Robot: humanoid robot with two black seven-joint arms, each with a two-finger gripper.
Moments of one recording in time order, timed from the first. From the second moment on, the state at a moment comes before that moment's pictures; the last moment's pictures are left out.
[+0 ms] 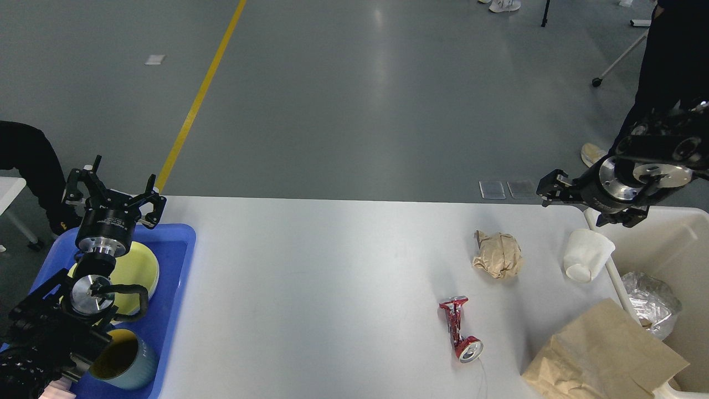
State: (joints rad) left arm -0.61 0.26 -1.01 -0.36 -0.12 -0.57 -0.38; right arm 1.66 -0.43 -1.11 0.99 -0.01 0.36 -0.27
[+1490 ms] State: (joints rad) left arm -0.61 0.26 -1.01 -0.36 -0.12 -0.57 -0.38; right arm 1.02 -0.04 -0.92 0.28 0.00 0.18 -0.26
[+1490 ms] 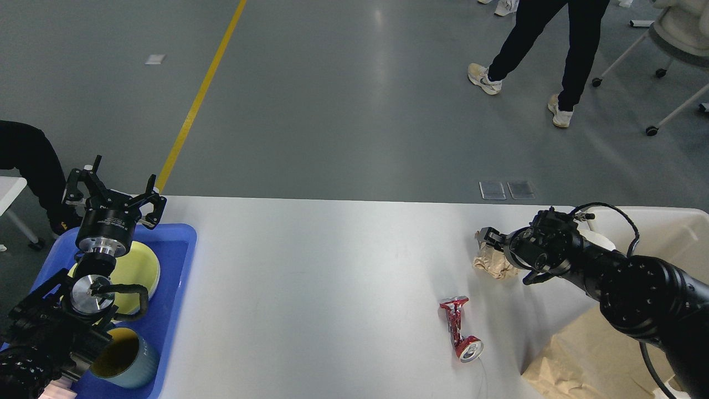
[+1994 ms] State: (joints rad) left arm -0.61 0.26 -1.01 -0.36 -0.12 -0.57 -0.38; right arm 1.01 -0.03 -0.91 0.28 0.00 0.14 -0.27
